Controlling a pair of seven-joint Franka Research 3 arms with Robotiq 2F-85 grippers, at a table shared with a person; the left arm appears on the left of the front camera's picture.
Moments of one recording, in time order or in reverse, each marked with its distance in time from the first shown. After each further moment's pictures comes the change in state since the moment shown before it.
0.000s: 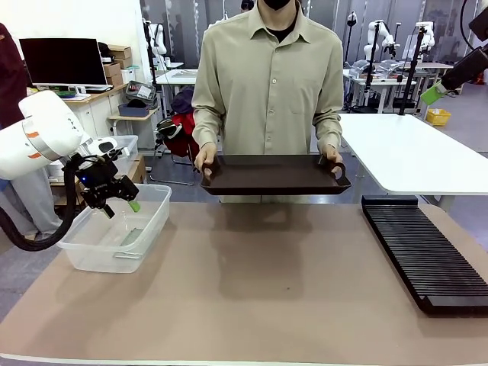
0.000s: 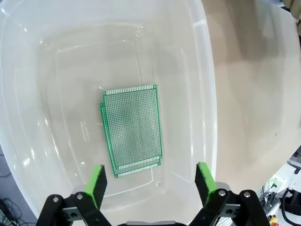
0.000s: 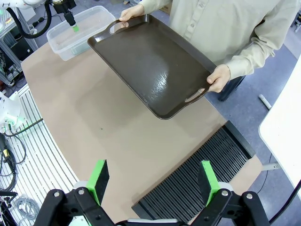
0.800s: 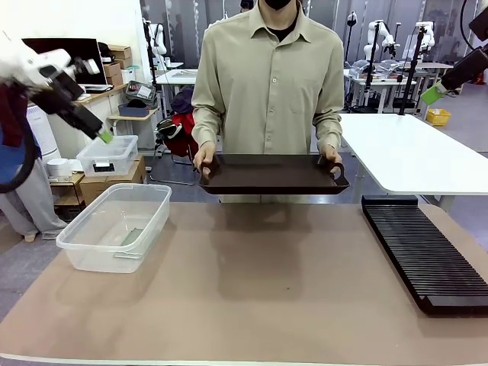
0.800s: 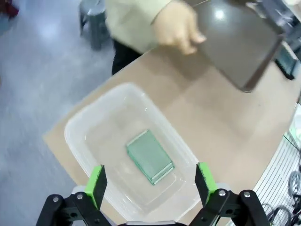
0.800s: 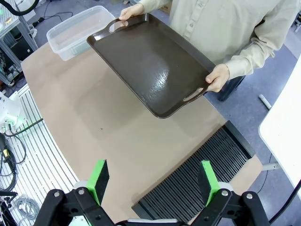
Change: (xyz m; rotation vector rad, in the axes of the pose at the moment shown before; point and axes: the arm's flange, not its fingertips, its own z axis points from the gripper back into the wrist) left arm 0.002 -0.033 0.197 0.002 -0.305 -0.599; right arm 0.000 0.000 0.000 0.000 0.000 0.000
